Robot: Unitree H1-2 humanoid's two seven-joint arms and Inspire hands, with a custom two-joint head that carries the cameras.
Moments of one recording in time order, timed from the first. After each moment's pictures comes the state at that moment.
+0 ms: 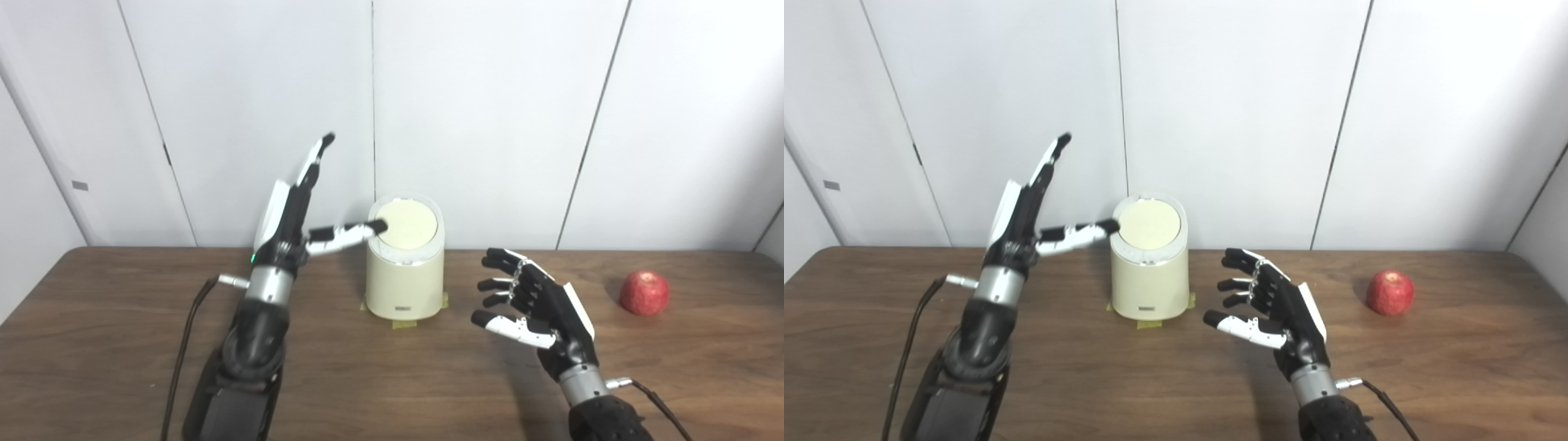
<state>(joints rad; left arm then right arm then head) -0.58 0.10 -0.06 0.14 0.44 -0.07 0.10 -0.25 -0.05 -0.01 0.01 0.03 -0.02 0.06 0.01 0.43</state>
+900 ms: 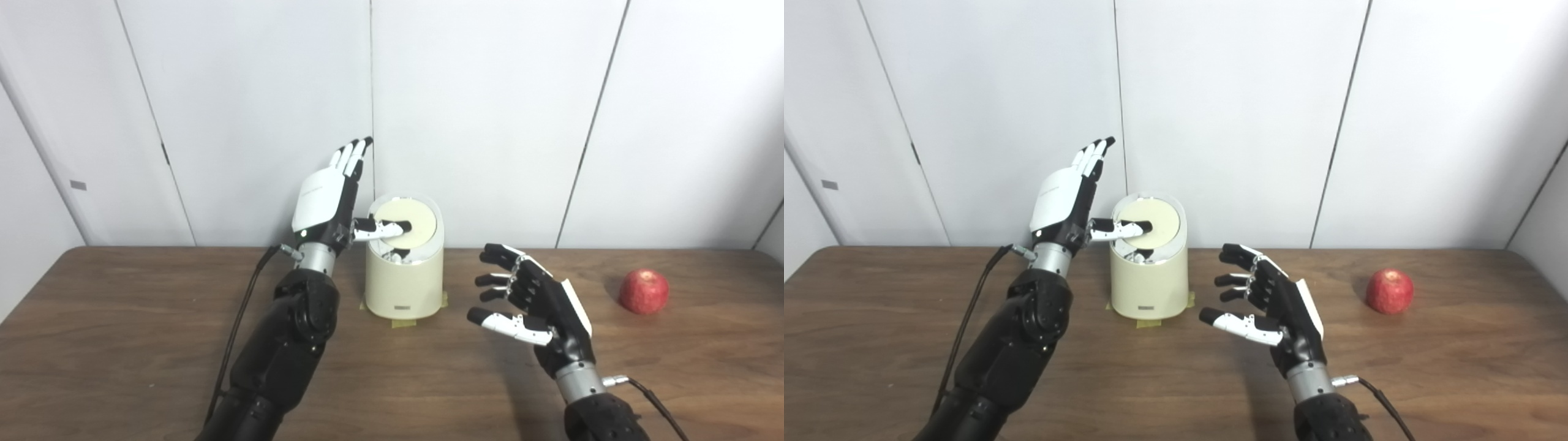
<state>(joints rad) -0.74 0.11 -0.23 0.47 0.72 0.04 0.29 -0.25 -0.04 -0.01 -0.01 0.02 -0.02 0.05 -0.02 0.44</state>
